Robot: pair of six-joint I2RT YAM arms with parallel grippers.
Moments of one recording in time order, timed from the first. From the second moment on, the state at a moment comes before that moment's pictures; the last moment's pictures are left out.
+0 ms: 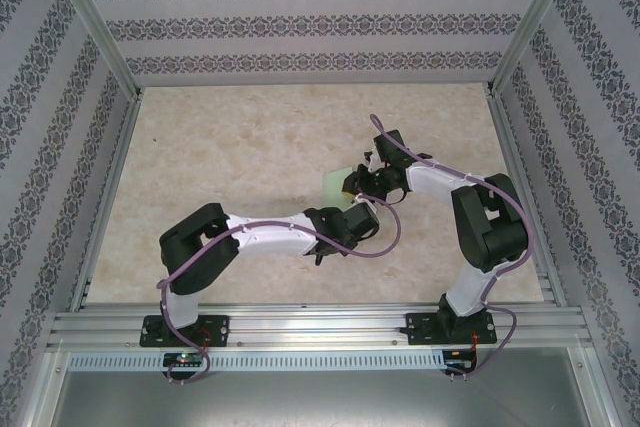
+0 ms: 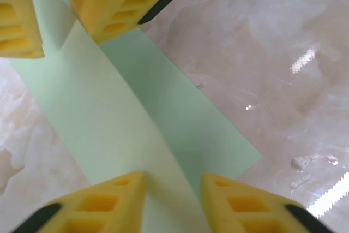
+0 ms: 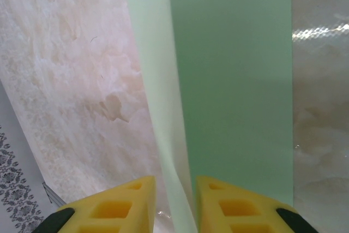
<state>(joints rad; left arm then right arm) -1.12 1.90 1.23 -0.40 -0.39 -0.22 0.36 1.76 1.03 -0.37 -0.58 0.72</state>
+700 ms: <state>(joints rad) -1.11 1.86 1.23 -0.40 -0.28 -0.21 0.35 1.73 1.03 -0.39 -0.57 0.70</state>
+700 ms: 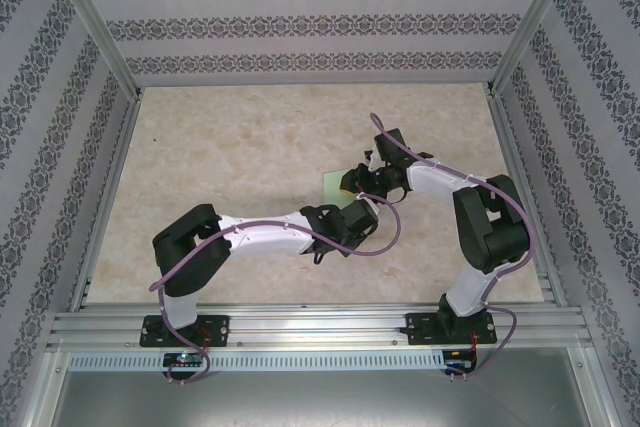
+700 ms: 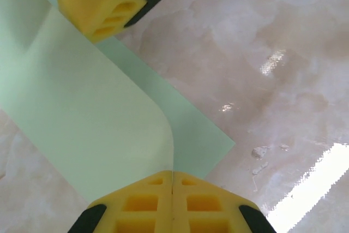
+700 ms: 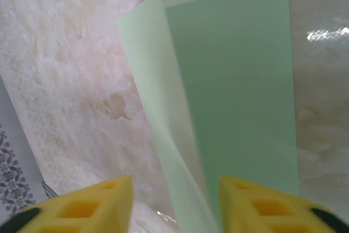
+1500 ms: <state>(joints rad) -0.90 1.76 1.08 -0.26 0.08 -0.22 0.32 1.36 0.57 -0.25 -0.58 0.73</state>
